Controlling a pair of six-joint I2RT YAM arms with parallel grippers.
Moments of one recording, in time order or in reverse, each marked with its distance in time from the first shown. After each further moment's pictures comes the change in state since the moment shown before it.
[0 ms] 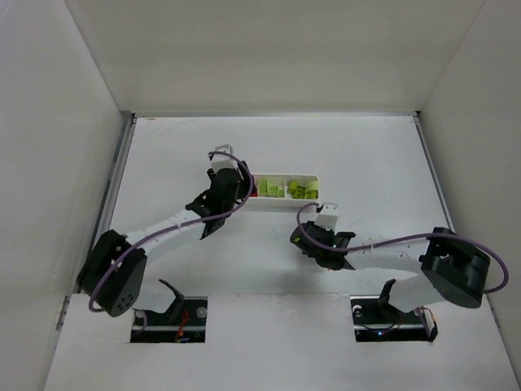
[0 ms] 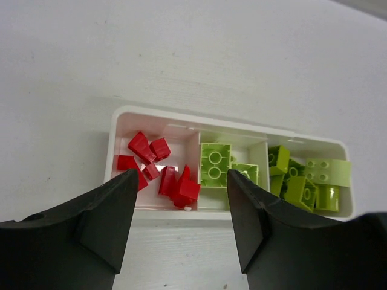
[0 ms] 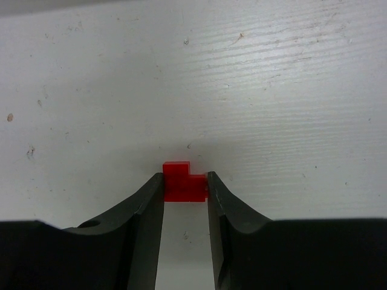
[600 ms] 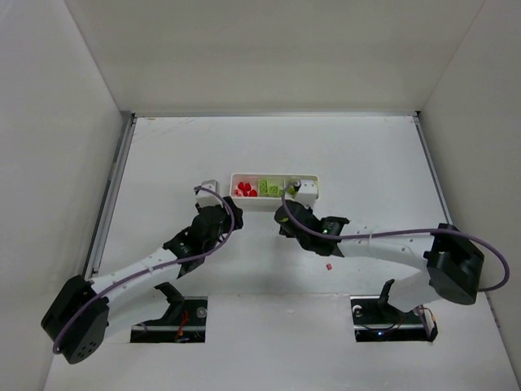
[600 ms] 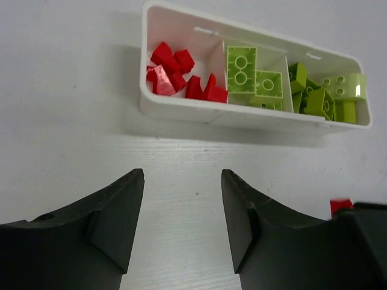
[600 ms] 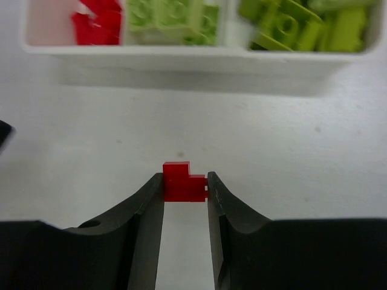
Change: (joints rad) left arm -0.085 -0.385 -0.350 -0.048 -0.003 -0.044; right arm 0.018 0.019 0.244 0.035 -0.023 -0.162
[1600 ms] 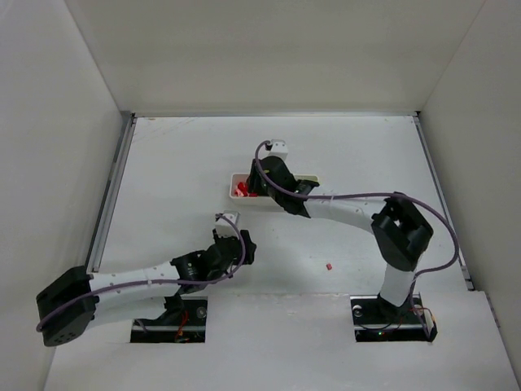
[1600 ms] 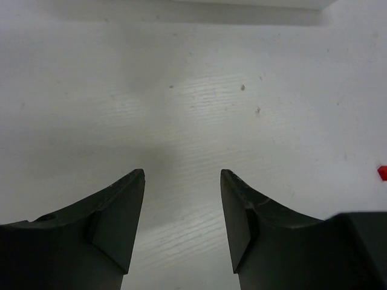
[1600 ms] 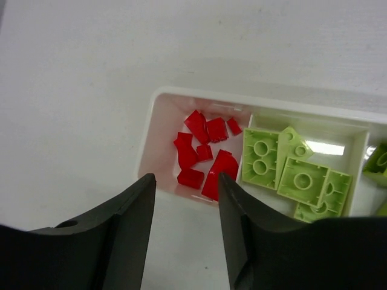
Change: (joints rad) left arm -0.314 -0.111 -0.150 -0.106 -0.079 -0.098; right arm -0.183 0.443 0.457 0.271 -0.248 -0.213
